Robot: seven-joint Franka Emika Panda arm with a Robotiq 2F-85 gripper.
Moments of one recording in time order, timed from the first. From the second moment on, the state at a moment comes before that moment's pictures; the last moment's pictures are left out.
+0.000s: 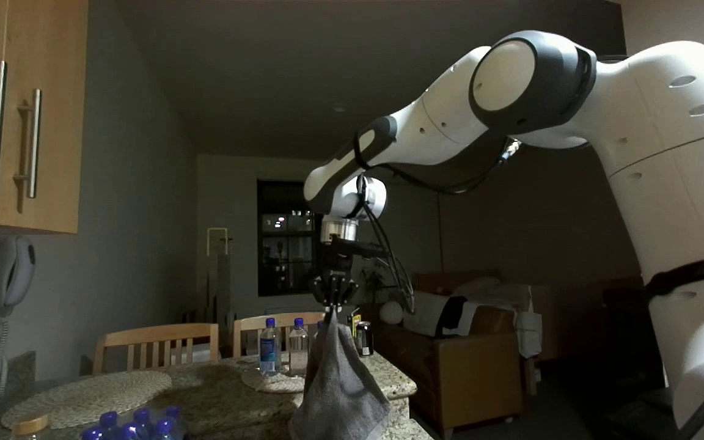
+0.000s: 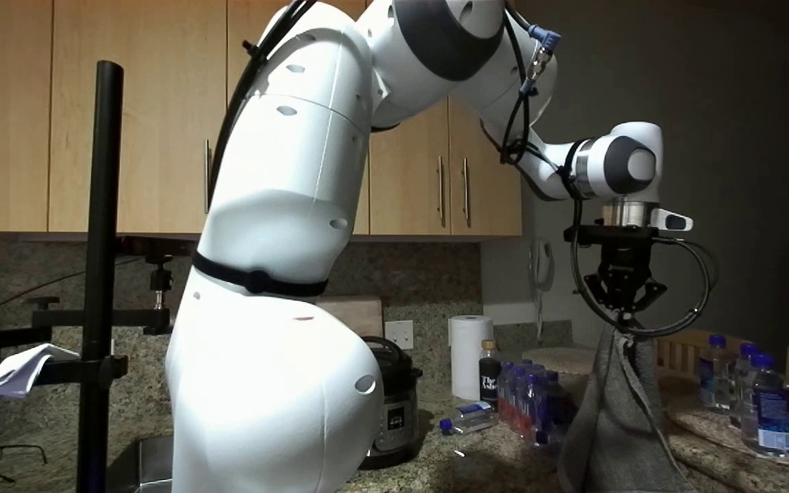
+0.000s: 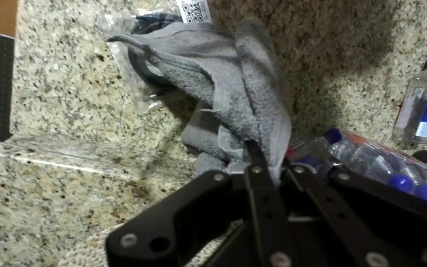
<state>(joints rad) -0.05 0.19 -0.04 -1.74 0.15 1.96 -0.04</state>
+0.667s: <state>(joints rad) -0.06 0.19 -0.10 -1.98 0.00 2.07 0.08</state>
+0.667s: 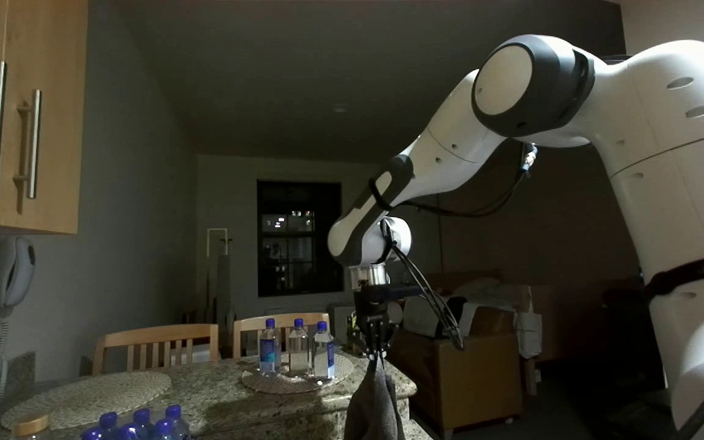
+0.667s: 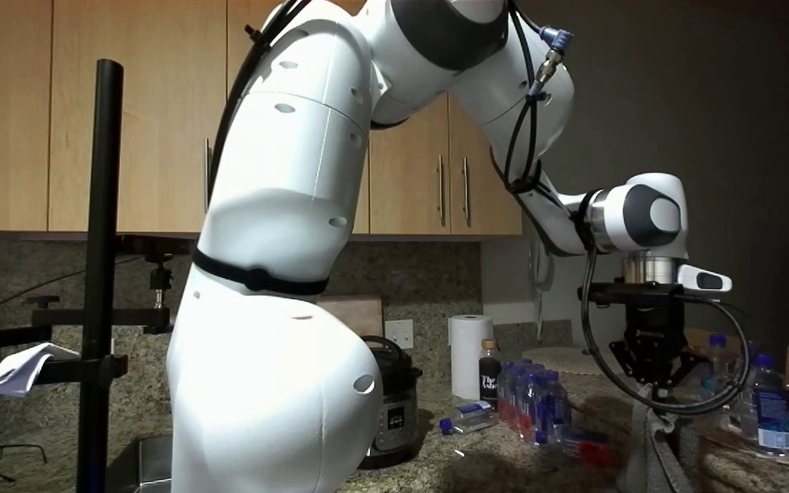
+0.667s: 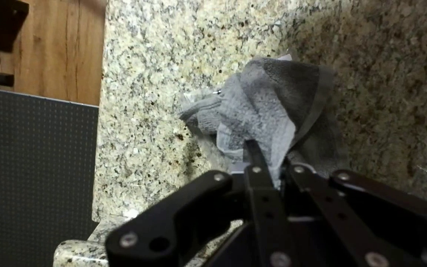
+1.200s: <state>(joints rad) -0.07 0.23 -0.12 -1.97 -0.01 2.10 0.13</state>
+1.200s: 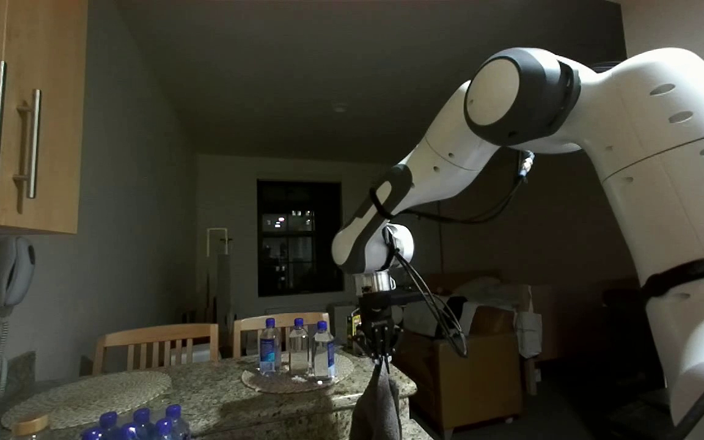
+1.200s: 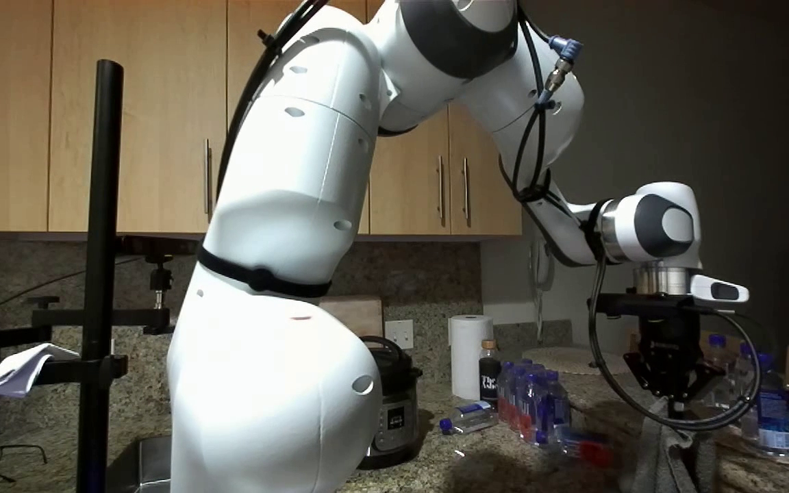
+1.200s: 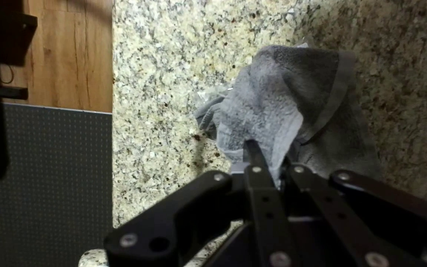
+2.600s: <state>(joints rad) -0.15 0.26 -0.17 -2.03 -0.17 2.08 -0.20</state>
